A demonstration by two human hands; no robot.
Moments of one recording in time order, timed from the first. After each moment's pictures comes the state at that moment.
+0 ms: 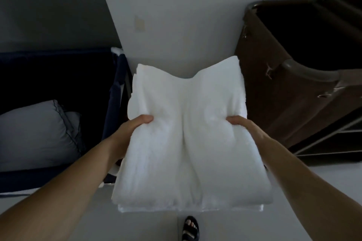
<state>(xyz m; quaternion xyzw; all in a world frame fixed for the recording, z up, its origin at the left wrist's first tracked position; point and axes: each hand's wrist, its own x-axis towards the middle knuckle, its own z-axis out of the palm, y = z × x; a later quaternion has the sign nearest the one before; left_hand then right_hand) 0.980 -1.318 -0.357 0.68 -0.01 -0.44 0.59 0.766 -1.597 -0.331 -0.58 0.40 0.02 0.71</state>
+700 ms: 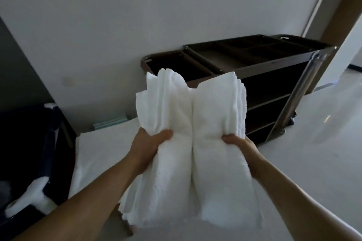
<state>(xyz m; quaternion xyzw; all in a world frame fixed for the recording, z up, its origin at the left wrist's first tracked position) 0.658 -1.438 -0.213 0.68 -0.24 -0.33 0.61 0.425 -1.599 -0.237 -0.48 0.42 -0.29 0.71</state>
